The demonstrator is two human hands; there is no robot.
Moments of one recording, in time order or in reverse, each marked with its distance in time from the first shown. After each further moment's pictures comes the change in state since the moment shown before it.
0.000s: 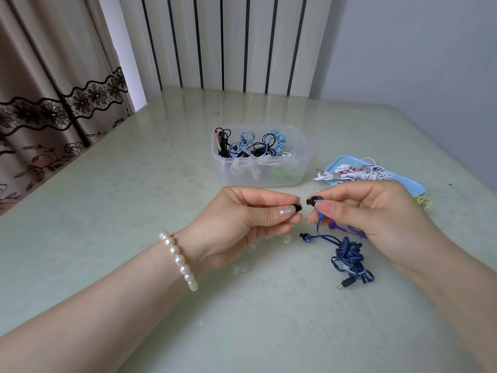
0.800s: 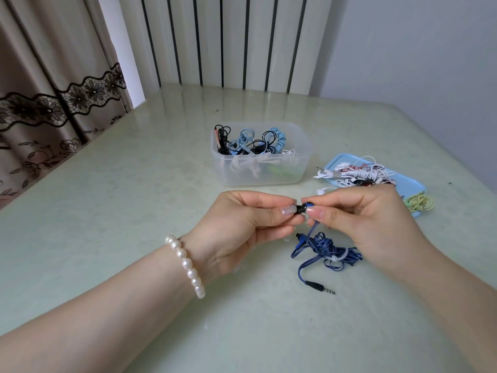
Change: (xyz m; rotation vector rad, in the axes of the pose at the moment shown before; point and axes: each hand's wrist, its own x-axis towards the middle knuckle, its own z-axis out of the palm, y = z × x) left_hand 0.001 -0.007 0.005 -0.056 0.110 -0.059; right_hand -0.001 0.009 0.008 -0.175 0.074 -0.145
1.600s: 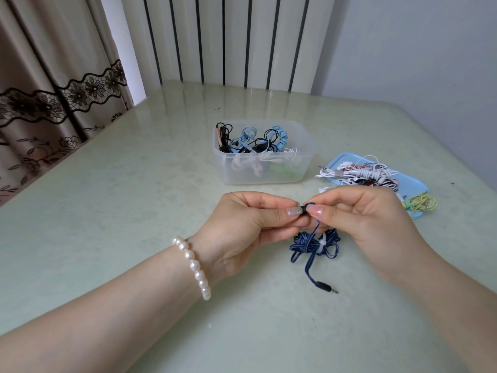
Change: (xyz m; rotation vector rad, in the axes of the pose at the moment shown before) left_hand 0.000 -0.003 0.003 -0.001 0.003 -0.006; right_hand -0.001 -0.001 0.004 0.202 -0.030 0.159
